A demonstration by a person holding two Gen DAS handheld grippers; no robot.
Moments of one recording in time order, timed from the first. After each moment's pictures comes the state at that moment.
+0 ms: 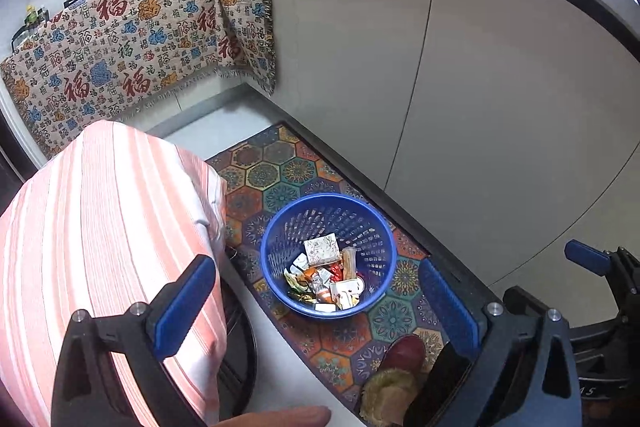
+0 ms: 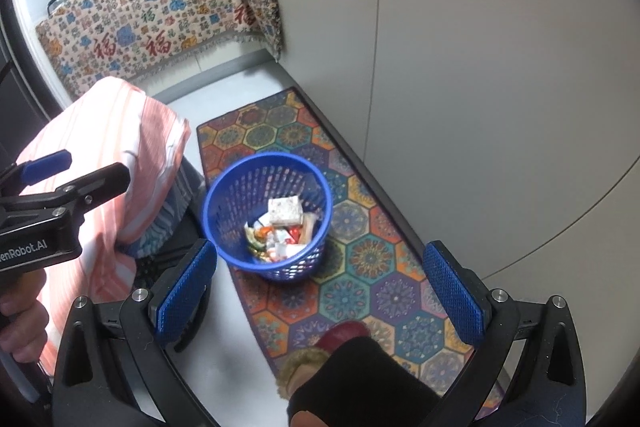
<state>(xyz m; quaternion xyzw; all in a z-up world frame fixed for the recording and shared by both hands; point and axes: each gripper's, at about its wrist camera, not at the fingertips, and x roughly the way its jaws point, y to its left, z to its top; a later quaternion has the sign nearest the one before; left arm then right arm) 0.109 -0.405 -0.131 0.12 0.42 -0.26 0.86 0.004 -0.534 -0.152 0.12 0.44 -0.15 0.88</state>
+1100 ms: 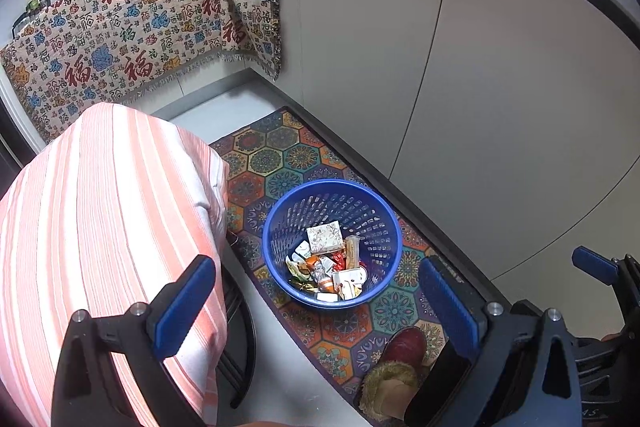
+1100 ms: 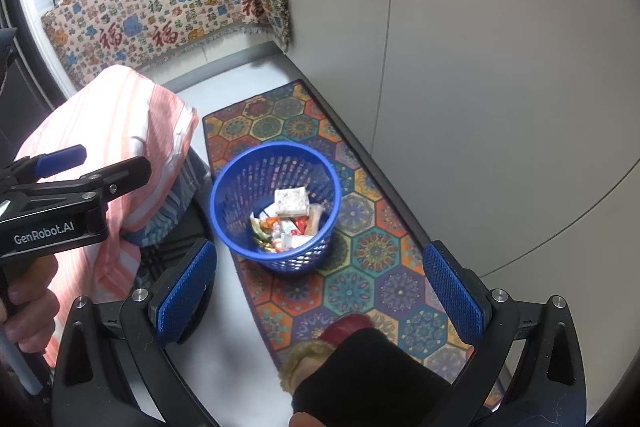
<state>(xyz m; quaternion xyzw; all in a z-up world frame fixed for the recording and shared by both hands) 0.116 -0.404 -0.144 0.12 0.44 -0.24 0.85 0.005 -0.523 -0.157 0.12 0.44 -0.14 0.88</state>
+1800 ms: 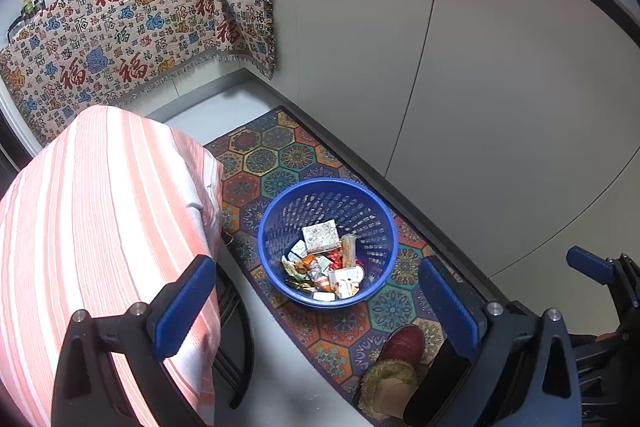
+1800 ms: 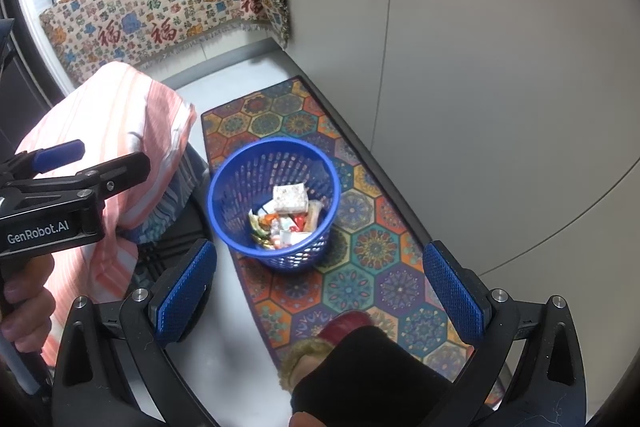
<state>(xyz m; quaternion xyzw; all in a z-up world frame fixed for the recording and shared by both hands) 0.115 -0.411 -0.145 0.12 0.44 -0.25 0.85 0.004 -0.525 -0.162 0.12 0.45 -0.14 0.87</state>
